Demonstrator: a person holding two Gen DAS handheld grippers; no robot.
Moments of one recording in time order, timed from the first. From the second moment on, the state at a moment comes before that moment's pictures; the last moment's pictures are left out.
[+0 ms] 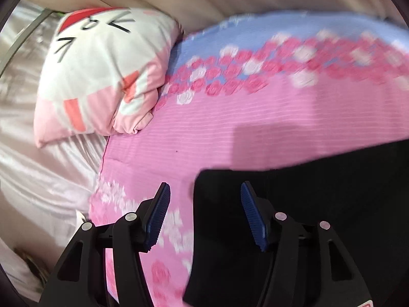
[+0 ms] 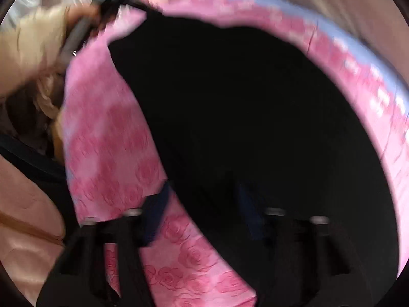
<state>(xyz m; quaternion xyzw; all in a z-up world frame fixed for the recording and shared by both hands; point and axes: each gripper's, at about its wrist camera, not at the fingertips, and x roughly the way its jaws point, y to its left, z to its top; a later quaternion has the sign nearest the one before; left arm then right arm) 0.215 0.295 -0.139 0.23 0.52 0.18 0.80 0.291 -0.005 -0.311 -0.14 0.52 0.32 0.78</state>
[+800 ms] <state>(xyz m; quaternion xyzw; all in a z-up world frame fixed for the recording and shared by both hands) 0.279 0.300 -0.179 0.30 0.49 0.19 0.80 0.258 0.043 -0.290 -0.16 0.50 0.33 0.79</state>
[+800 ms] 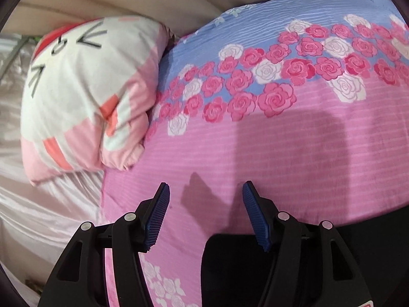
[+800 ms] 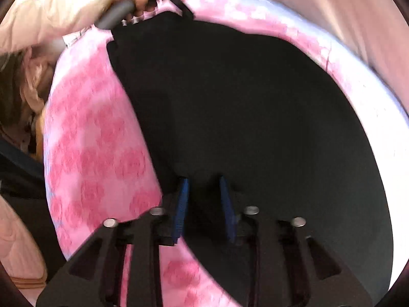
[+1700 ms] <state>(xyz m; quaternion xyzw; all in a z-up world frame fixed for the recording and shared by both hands) 0.123 0.305 -0.162 0.20 0.49 0.18 0.83 0.395 0.035 -0.260 0.07 0.51 0.25 0.82</state>
